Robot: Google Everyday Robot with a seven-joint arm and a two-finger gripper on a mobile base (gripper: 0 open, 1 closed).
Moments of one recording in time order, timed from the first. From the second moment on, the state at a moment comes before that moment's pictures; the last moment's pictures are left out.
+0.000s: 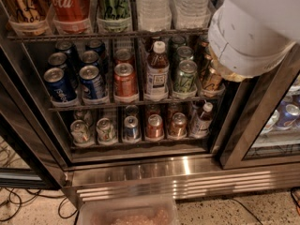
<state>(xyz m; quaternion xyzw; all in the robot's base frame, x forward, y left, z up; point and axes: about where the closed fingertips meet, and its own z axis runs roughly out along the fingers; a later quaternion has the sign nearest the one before) 0.447 -0.147 1.013 -0.83 0.45 -0.33 0.07</state>
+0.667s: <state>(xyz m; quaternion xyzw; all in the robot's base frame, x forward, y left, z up) 0.447 -0.147 1.013 -0.83 0.45 -0.33 0.07</state>
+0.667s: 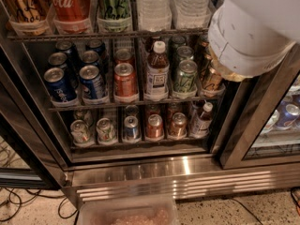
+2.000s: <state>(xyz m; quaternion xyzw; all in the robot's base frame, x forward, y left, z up) 0.494 -0.157 1.032 -0.85 0.29 -0.44 0.02</state>
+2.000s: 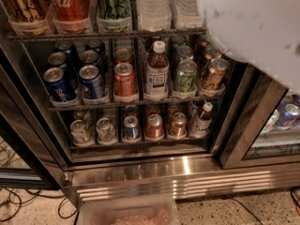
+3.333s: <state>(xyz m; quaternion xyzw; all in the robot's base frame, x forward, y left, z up) 0.488 -0.123 1.045 -0.83 0.13 -0.55 0.01</state>
